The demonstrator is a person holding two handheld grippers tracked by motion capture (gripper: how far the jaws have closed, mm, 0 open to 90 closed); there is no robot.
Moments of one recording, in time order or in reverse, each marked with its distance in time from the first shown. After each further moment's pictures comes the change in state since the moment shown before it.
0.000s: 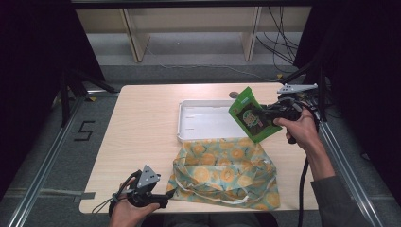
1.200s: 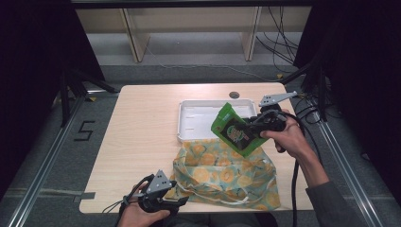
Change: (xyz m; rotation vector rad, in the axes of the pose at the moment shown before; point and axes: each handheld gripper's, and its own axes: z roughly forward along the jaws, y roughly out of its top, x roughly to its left) left arm -0.032 0.011 0.006 -0.065 -0.150 -0.014; right arm 0.046 -0.007 0.023 0.059 0.180 -0.098
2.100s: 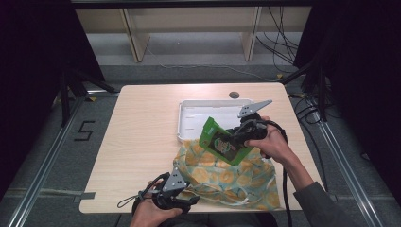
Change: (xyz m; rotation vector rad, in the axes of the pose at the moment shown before) left arm -0.012 0.016 0.026 0.026 -0.063 0.077; right arm 0.020 -0.006 0.043 0.142 0.062 -0.065
